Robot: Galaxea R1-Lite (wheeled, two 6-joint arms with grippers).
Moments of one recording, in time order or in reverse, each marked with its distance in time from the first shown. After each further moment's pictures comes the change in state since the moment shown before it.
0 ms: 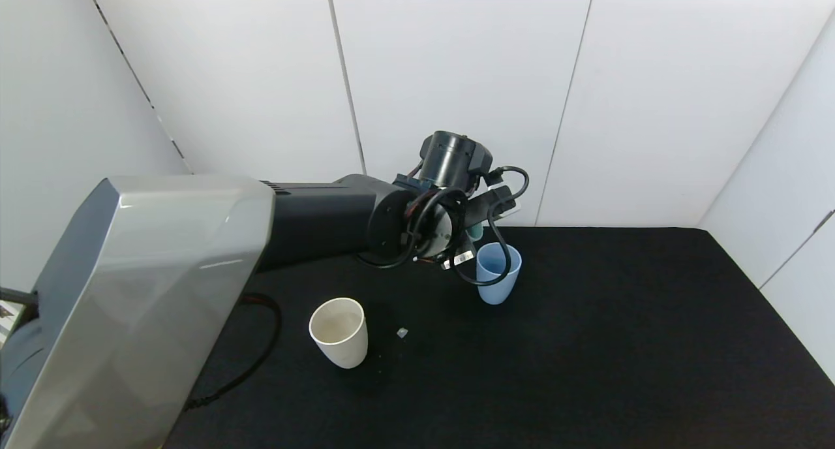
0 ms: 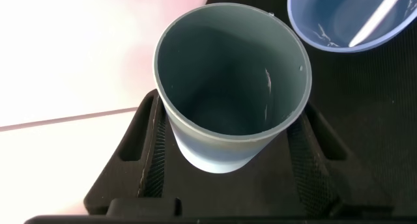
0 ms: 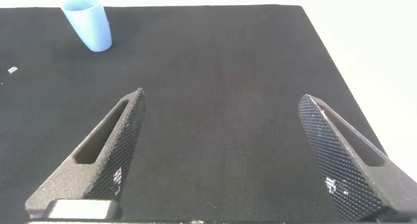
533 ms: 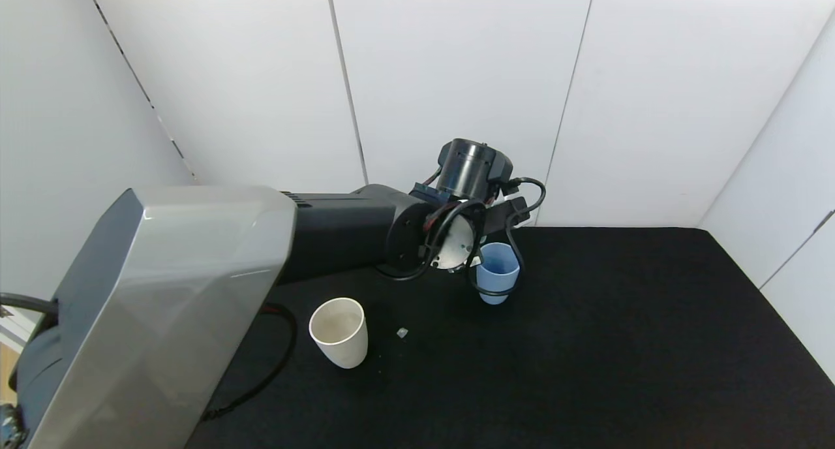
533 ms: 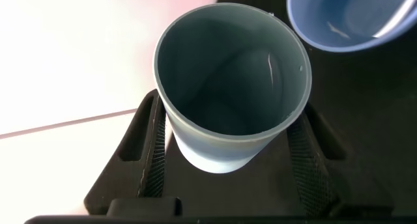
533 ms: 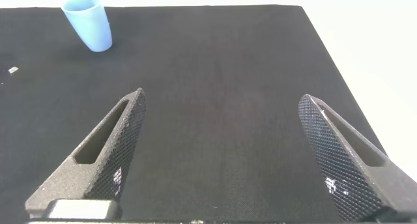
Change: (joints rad) left arm -0.046 0.018 -0.001 -0.035 0.114 0.084; right arm 0.000 0.000 0.000 0.000 0.000 0.000
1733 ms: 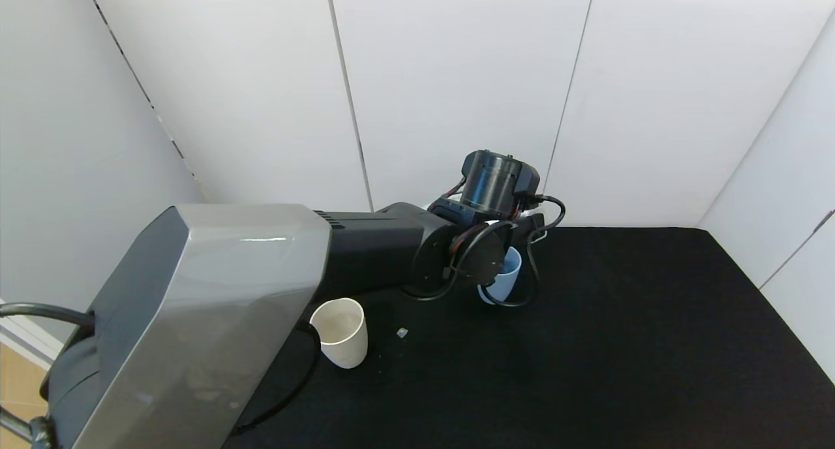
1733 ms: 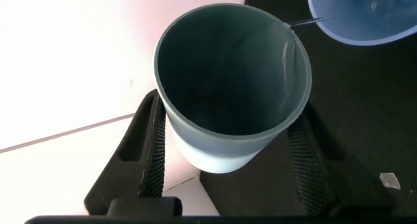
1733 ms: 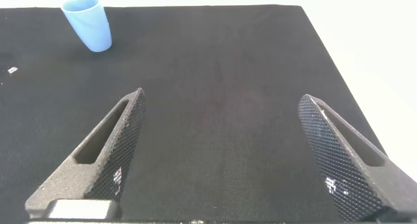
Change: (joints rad) left arm -0.053 0.034 0.000 -0.106 0.190 0.202; right arm -0.001 0.000 0.000 0.000 0.000 0.000
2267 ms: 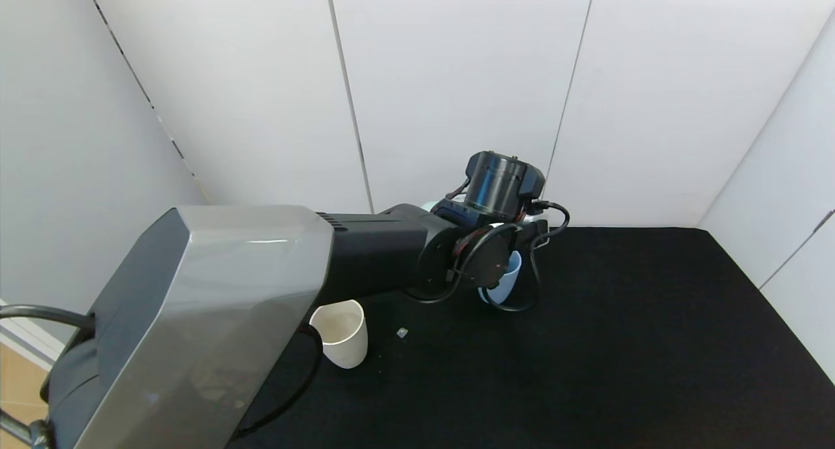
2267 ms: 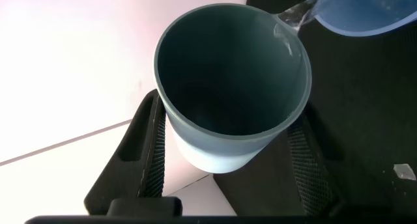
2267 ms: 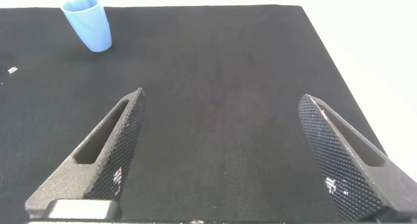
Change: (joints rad) left arm -0.010 0.000 0.001 -0.002 0.021 0.073; right arm 0.000 0.000 0.000 0.000 0.000 0.000
